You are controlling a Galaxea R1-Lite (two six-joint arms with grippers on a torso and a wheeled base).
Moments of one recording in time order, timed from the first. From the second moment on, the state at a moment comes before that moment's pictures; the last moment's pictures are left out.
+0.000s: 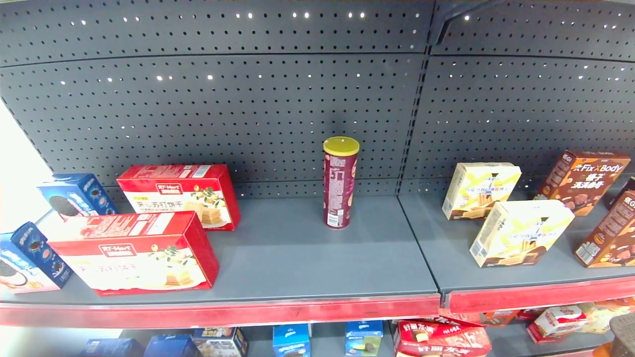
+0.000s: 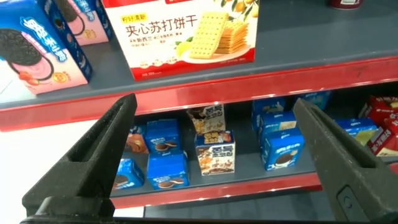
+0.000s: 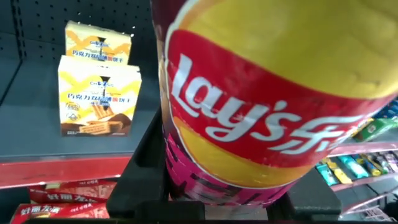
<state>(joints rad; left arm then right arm) -0.01 0.01 0.00 0.00 -0.03 0.10 -0.15 0.44 -0.34 -0.28 -0.16 -0.37</state>
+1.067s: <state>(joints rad) -0.03 0.05 -0.02 0.00 -0.08 0.09 -0.24 0.39 -0.37 -0.28 -0.16 -0.49</state>
